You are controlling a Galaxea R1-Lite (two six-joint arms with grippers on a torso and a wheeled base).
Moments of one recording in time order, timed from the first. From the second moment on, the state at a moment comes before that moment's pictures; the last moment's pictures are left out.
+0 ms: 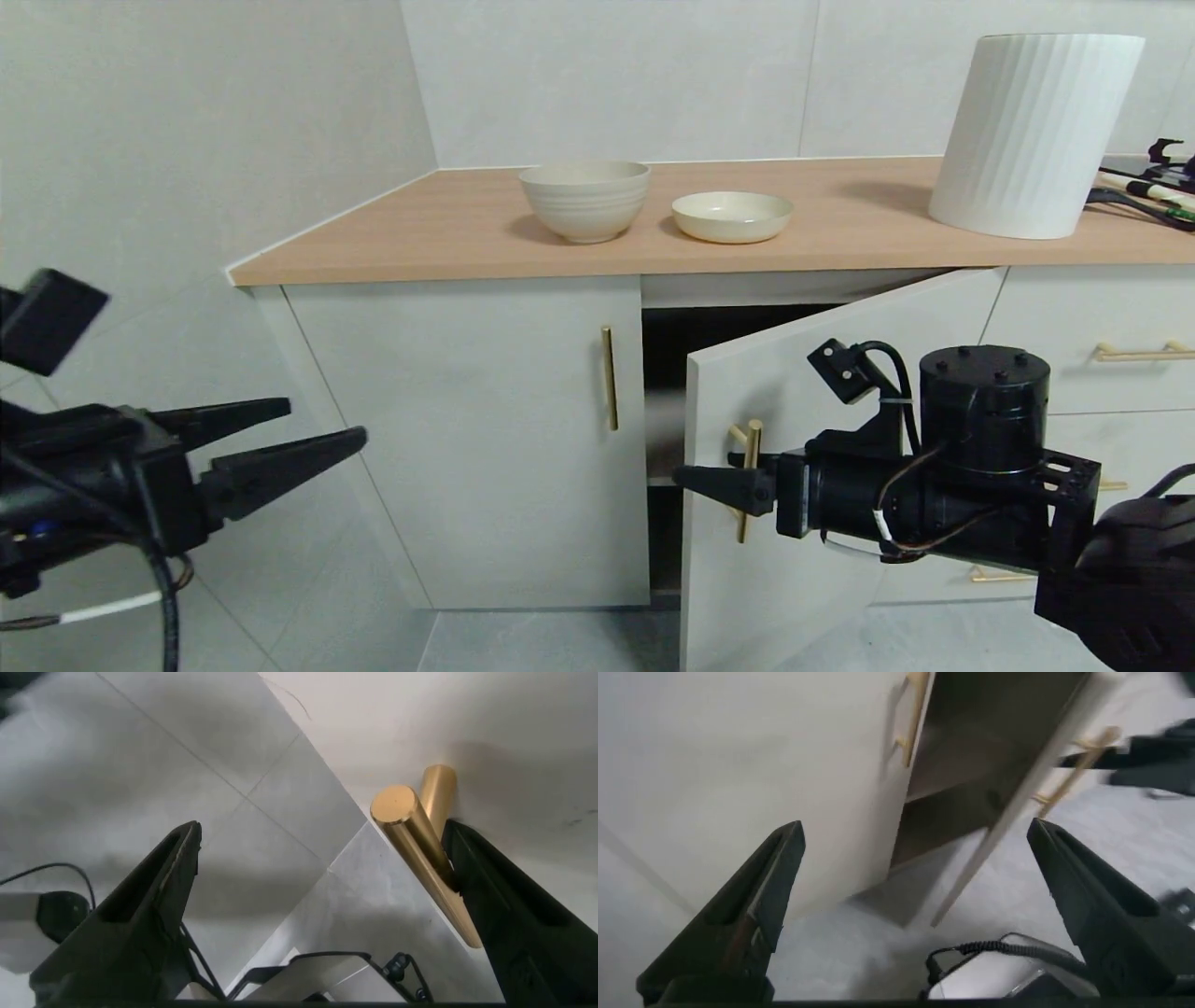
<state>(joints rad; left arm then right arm) -0.06 1.18 -0.62 -0.24 -0.50 -0.03 0.70 1.76 -0.66 -0.89 0.39 0.47</state>
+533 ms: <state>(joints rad) -0.24 1.44 -0.60 -0.41 -0.48 -0.14 0.71 1.74 -0.63 -0.89 0.39 0.47</state>
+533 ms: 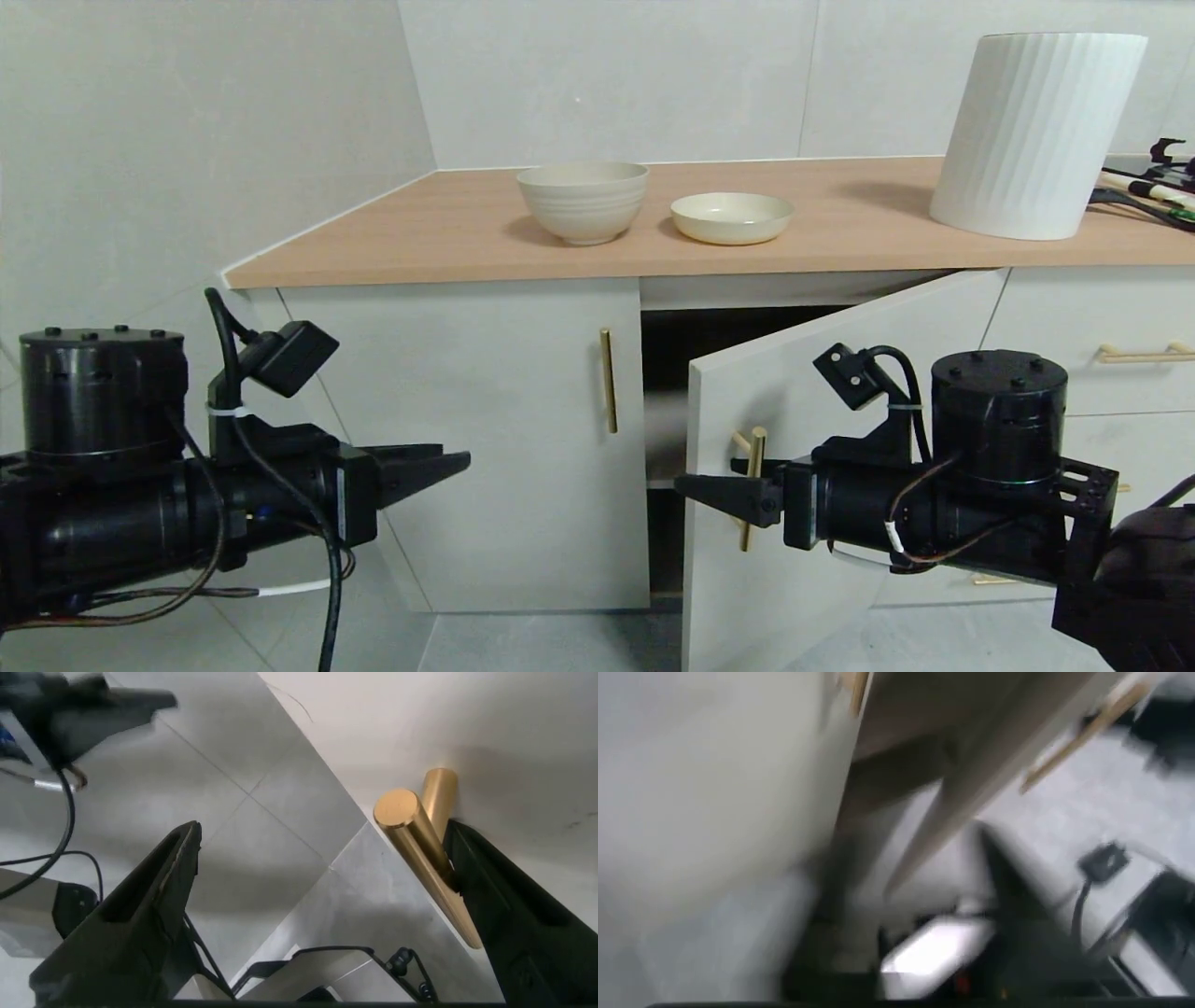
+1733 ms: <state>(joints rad) -0.60 1.97 -0.83 -0.87 -0.33 -0.33 0.71 1.67 -0.57 -0.89 0.41 0.46</state>
